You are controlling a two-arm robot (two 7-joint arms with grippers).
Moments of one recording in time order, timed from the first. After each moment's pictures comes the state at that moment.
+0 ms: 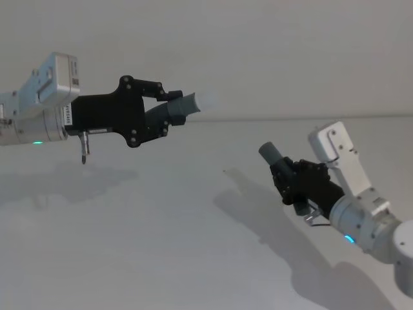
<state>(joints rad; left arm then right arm) -0.86 0.40 0.59 -1.10 -0.44 -0.48 -1.16 0.18 0.42 -0.29 -1.68 0.15 0.34 0.21</state>
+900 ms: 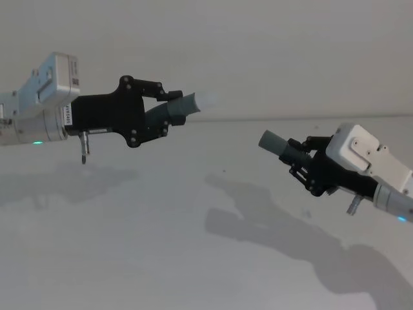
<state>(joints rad) -0.86 0.40 0.59 -1.10 -0.44 -0.48 -1.16 0.25 0.71 -0.31 -1.74 0.03 0.04 0.51</state>
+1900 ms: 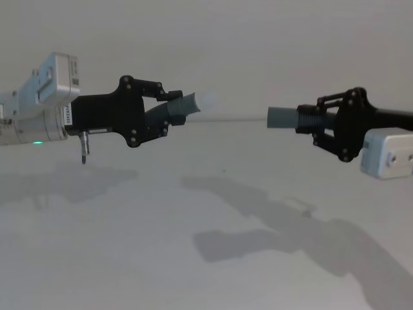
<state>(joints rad) -0.86 0.40 0.59 -1.10 -0.44 -0.48 -1.16 0.44 0.93 -0.34 -1.81 -0.14 -0.27 0.68</state>
